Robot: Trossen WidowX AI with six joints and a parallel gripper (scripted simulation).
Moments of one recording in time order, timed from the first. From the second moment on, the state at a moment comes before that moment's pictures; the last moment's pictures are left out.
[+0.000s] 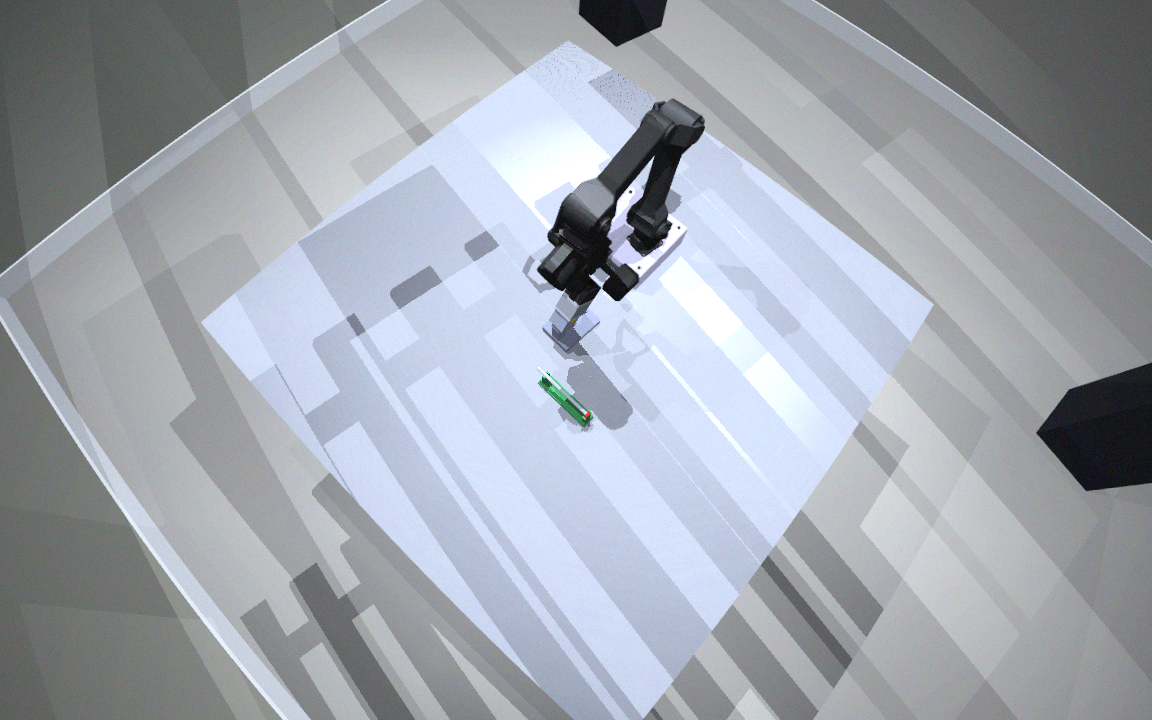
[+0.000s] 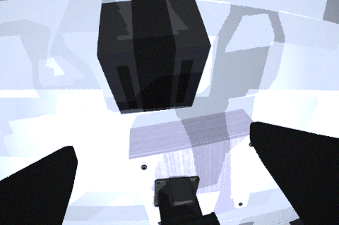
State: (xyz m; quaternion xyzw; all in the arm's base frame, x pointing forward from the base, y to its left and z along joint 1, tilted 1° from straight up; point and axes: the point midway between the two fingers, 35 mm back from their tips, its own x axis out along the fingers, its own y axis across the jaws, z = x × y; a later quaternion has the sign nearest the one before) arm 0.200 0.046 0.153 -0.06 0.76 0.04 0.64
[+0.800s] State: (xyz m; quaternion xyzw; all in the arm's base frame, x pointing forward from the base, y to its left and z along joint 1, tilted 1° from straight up) arm 0.193 0.045 0.195 -0.05 0.71 0.05 0.70
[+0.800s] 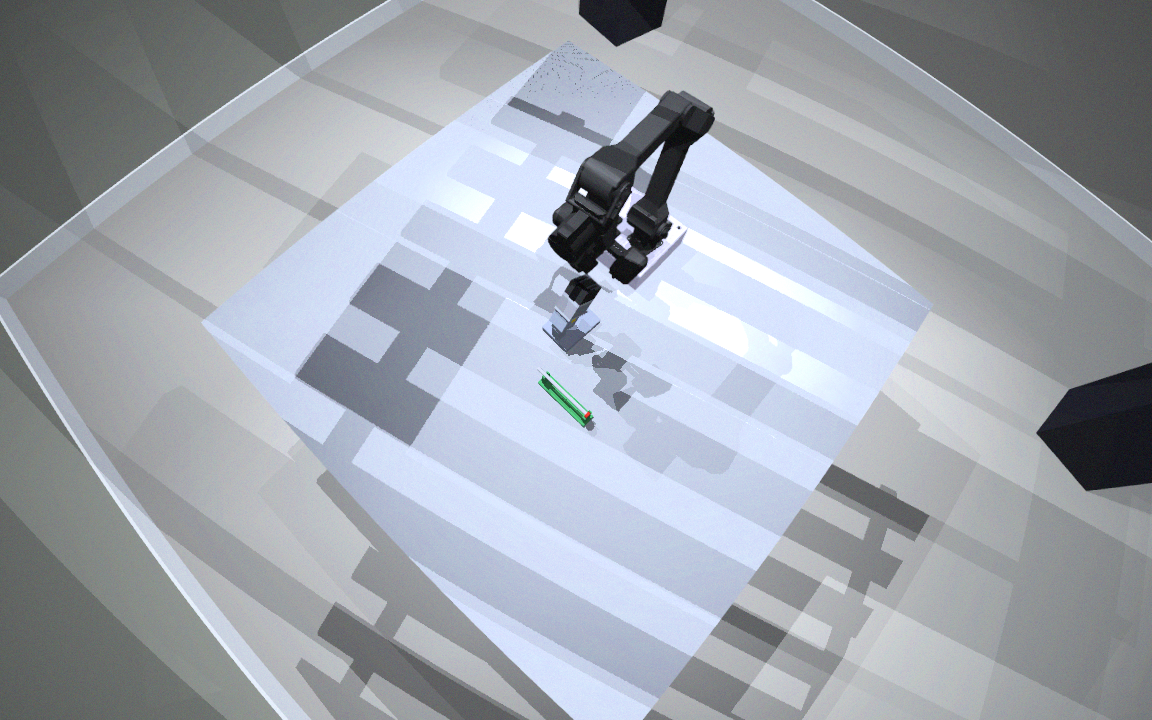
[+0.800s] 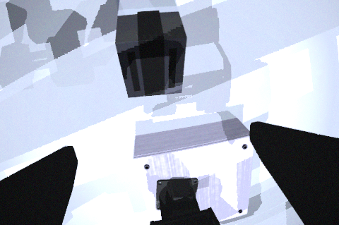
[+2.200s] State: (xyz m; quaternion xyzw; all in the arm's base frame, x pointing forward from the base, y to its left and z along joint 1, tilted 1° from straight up) arm 0.288 0.166 0.175 -0.40 0.62 0.29 0.61
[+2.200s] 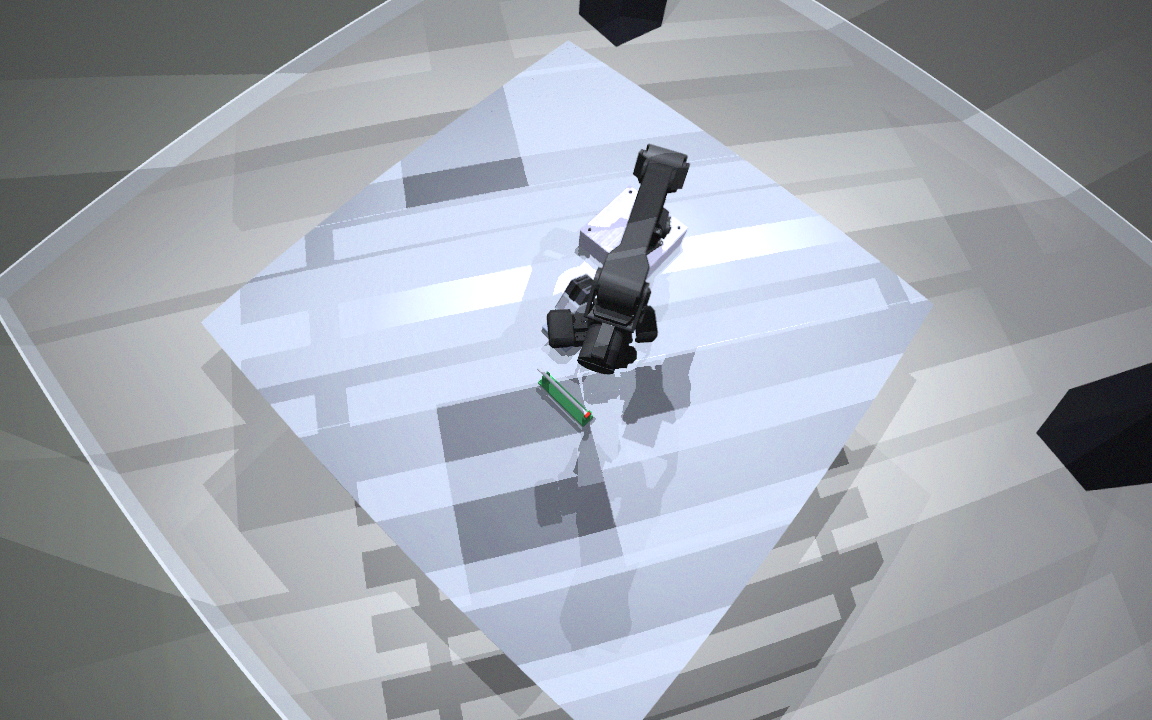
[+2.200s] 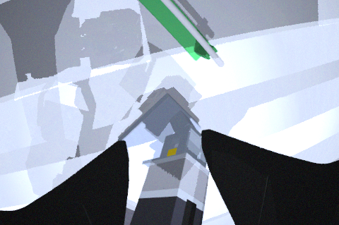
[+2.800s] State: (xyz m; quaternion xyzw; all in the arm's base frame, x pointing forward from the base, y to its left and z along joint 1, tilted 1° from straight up) arm 0.365 0.179 0.123 -0.61 0.51 0.45 0.41
